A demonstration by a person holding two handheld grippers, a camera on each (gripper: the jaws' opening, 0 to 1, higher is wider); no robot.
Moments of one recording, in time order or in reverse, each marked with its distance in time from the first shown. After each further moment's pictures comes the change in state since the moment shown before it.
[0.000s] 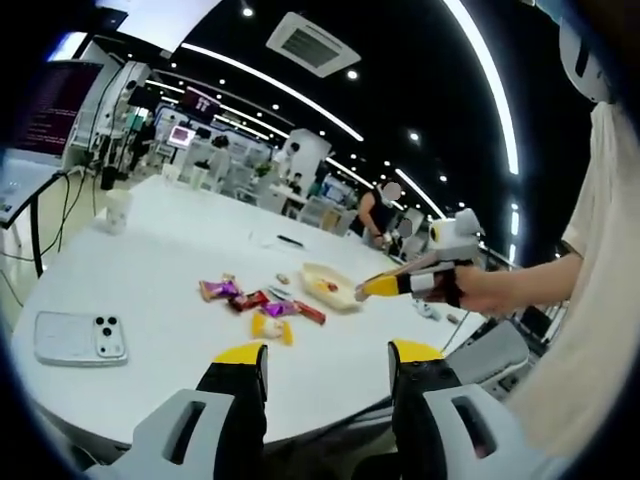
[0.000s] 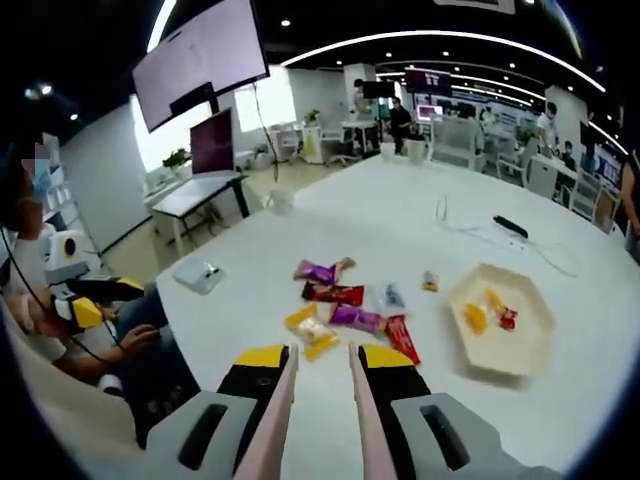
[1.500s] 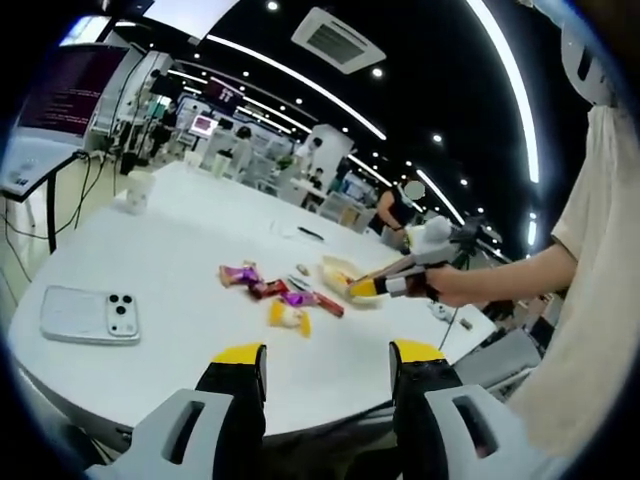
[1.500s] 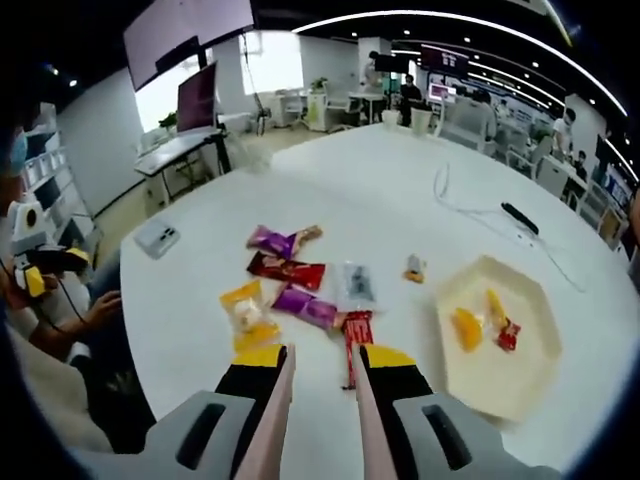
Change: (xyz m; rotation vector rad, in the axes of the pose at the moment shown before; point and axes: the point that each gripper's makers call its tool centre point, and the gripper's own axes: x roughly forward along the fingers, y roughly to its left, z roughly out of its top) left arm 0.001 0.021 -0.011 -0.064 0.015 0.080; right arm 0.062 -0.050 -0.020 -0.088 0.142 -0.015
